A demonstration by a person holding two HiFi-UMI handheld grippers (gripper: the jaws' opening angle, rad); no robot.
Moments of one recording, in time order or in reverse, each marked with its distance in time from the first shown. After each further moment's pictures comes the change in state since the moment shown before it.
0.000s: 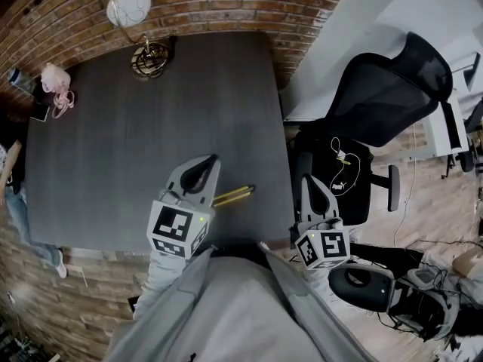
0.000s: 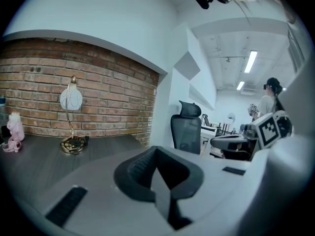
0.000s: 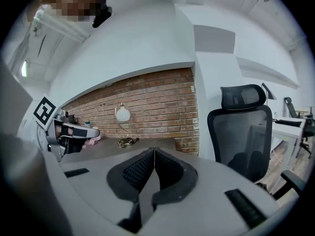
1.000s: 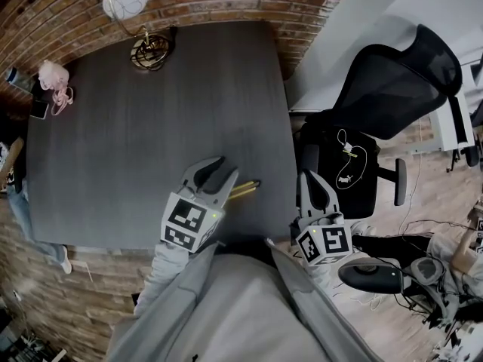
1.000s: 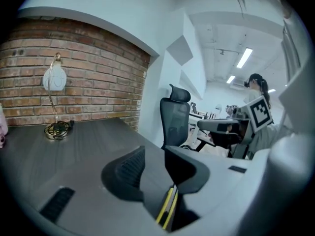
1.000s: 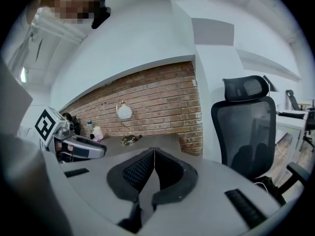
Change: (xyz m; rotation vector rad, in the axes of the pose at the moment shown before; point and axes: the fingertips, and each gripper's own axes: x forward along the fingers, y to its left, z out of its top) left arm 0.021 -0.020 -0.060 0.022 0.163 -0.158; right arm 0.014 0.012 -0.016 0.038 0.033 0.027
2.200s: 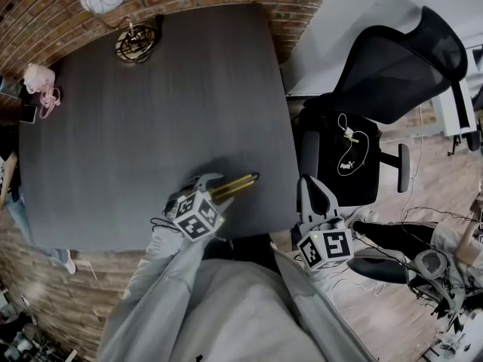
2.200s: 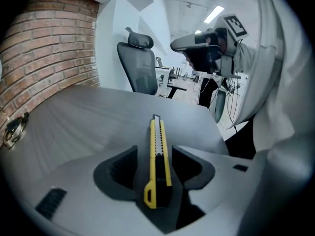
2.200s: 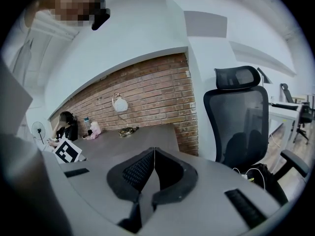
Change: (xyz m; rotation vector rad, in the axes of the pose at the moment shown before) left arm 0.038 -0.038 -0.183 0.347 0.489 -0.323; right arm -0.017 -0.008 -0.043 0.051 0.079 -0.037
